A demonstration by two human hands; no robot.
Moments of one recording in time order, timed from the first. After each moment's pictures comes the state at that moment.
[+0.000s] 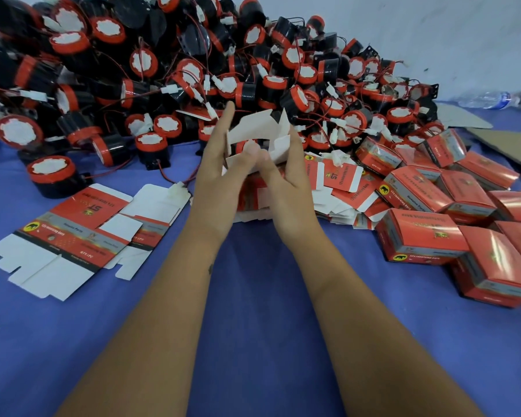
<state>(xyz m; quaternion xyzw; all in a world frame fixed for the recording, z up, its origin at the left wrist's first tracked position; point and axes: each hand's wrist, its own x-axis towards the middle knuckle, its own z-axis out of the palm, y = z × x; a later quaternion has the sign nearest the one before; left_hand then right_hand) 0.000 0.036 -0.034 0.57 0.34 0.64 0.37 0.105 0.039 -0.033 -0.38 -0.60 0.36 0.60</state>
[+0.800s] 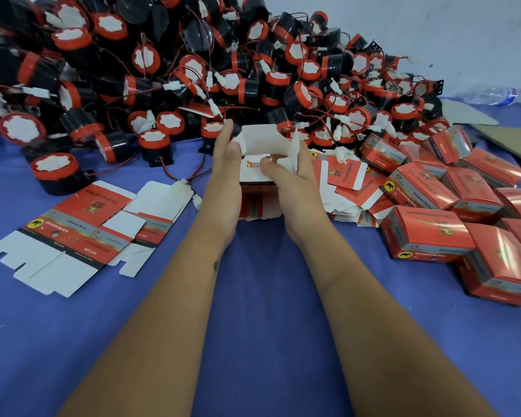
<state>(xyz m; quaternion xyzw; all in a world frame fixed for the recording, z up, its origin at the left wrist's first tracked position) 0.005 0.041 -0.044 0.49 0.37 0.63 0.47 0.111 0.052 -0.042 -0.39 -0.52 0.46 0.60</state>
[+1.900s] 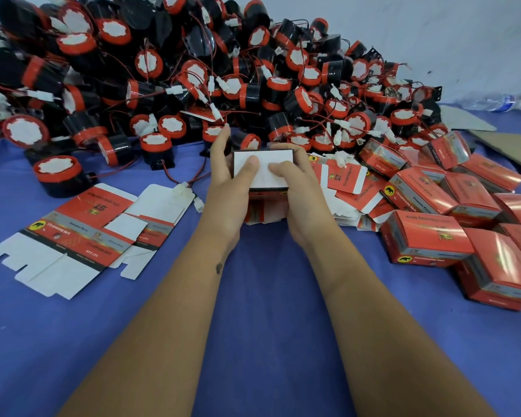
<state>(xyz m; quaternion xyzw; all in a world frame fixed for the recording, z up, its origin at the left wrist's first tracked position) 0.009 0.039 -0.043 0.46 0.37 0.65 0.47 0.117 0.049 -0.033 -0.38 -0.49 0.54 0.56</state>
